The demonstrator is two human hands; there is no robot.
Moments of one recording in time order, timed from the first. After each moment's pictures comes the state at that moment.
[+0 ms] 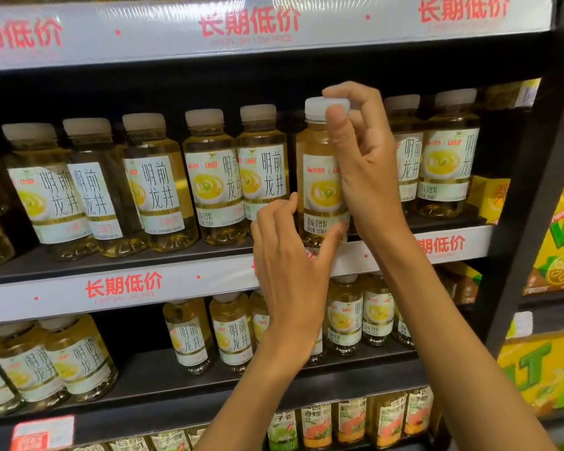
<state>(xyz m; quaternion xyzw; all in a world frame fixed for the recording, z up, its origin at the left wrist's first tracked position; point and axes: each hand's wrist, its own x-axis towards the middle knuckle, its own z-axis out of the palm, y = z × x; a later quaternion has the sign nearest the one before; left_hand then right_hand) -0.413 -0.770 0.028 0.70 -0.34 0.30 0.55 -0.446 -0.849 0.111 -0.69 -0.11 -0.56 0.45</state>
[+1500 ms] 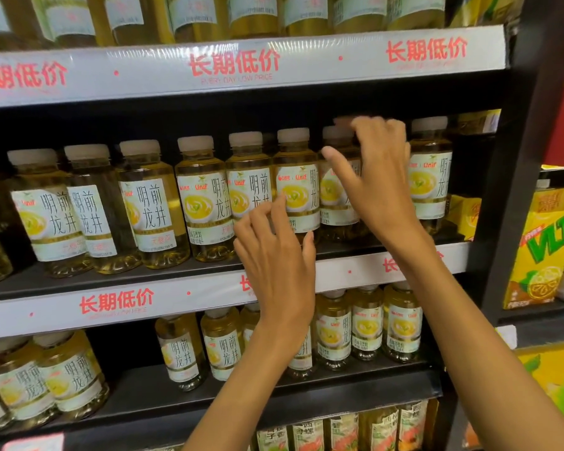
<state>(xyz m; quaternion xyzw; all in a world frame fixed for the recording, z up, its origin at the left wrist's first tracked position) -0.410 -0.784 0.043 0.78 -0.28 0.42 0.37 -0.451 -0.900 0.116 -0.79 0.12 -0.59 0.06</state>
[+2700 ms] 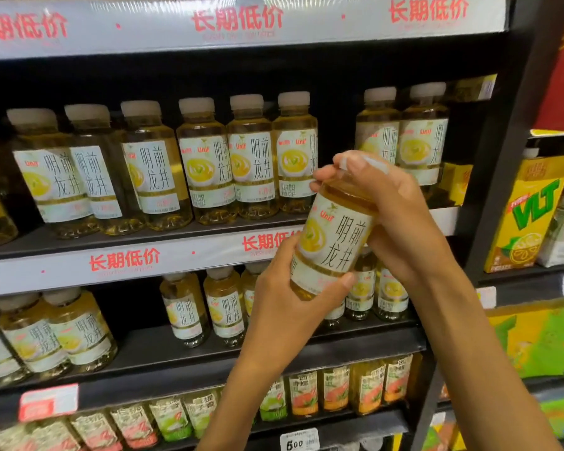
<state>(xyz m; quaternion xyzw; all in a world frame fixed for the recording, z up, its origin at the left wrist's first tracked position) -0.450 -0.717 0.006 0.62 -0.47 -0.04 0.62 -0.513 -0.846 0.074 -0.64 -0.08 -0.39 0.66</state>
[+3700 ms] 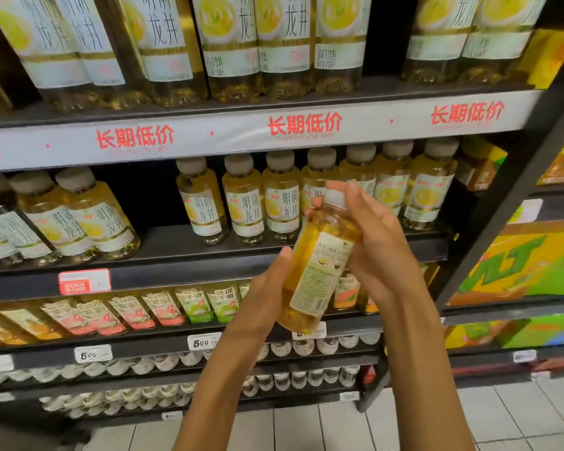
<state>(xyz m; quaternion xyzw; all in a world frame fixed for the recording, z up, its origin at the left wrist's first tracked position) -0.458 -0.652 -0.084 0.67 -0.23 -0.36 0.60 -0.509 -0.789 -0.055 -0.51 0.07 -0.26 0.82</state>
